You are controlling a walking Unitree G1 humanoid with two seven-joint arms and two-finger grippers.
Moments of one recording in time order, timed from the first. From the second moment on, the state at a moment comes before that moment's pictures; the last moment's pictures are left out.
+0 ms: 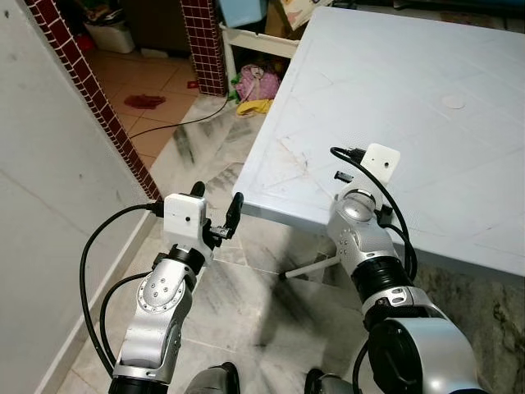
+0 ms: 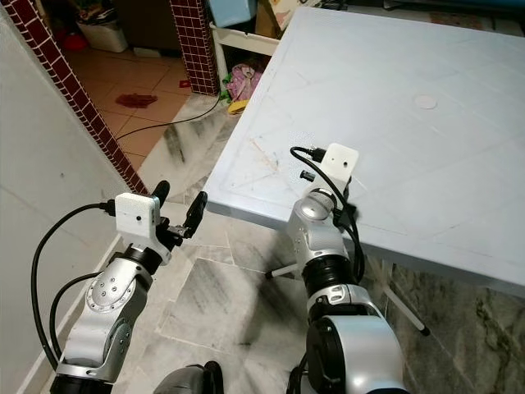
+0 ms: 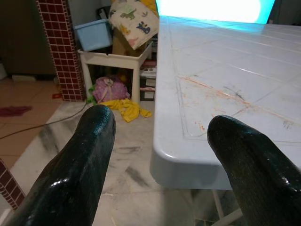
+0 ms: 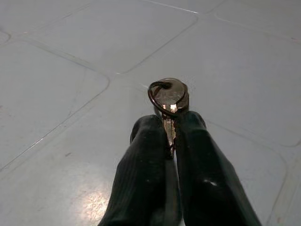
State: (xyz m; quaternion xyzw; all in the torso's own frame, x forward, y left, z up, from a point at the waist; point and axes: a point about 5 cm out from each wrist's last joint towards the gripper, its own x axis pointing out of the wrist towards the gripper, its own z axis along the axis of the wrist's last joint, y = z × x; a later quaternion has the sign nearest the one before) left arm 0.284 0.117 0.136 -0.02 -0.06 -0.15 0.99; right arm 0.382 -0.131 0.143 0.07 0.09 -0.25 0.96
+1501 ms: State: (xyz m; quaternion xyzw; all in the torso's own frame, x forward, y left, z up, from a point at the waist) left arm 0.286 0.113 0.138 -0.03 -0.07 -0.15 0.99; right arm 0.348 -0.109 0.165 -0.28 -0.17 -0.12 0.94
